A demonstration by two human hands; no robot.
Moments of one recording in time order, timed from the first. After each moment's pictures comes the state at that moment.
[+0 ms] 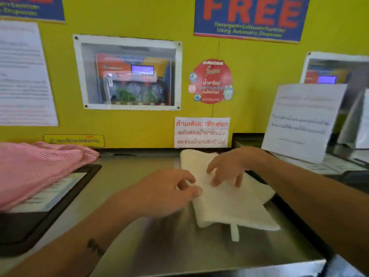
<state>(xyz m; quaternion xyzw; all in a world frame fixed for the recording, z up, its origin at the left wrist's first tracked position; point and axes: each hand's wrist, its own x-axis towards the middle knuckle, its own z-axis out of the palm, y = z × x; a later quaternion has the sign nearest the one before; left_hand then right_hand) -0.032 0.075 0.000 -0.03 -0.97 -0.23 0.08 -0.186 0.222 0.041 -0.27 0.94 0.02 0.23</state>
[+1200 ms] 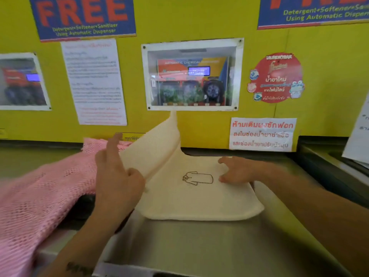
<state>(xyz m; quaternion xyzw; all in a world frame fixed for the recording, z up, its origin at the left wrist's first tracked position) 0.063 -0.056 -0.012 0.29 -0.76 -0.29 0.50 -0.199 0.104 -0.011 -0.38 0.91 -0.08 0.13</state>
